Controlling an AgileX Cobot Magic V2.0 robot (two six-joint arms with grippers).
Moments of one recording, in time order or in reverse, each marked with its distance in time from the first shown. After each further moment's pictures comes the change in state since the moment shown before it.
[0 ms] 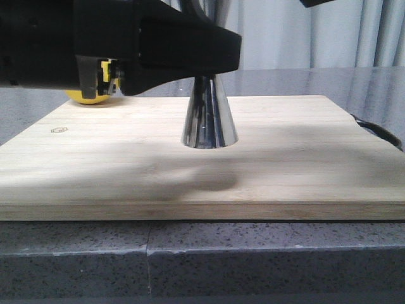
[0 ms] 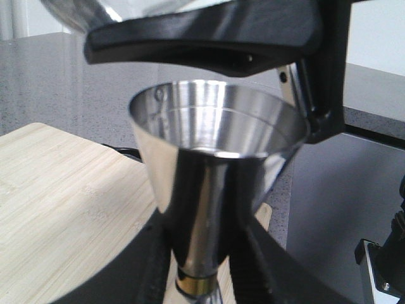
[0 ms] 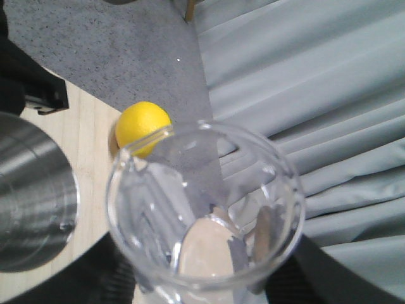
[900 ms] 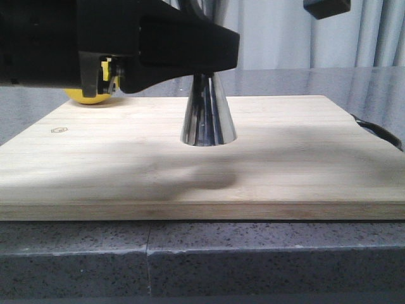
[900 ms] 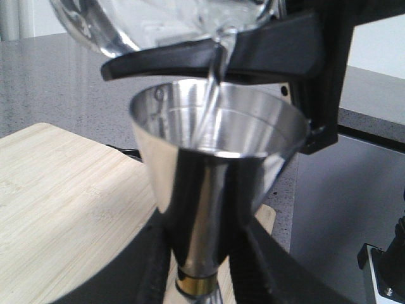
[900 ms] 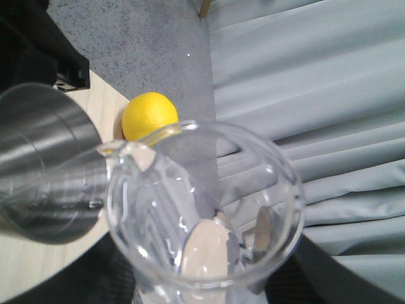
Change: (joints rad) left arm 0.000 0.000 0.000 -0.016 0.004 0.000; right arm 0.000 0.000 0.000 -0.114 -0.002 0.000
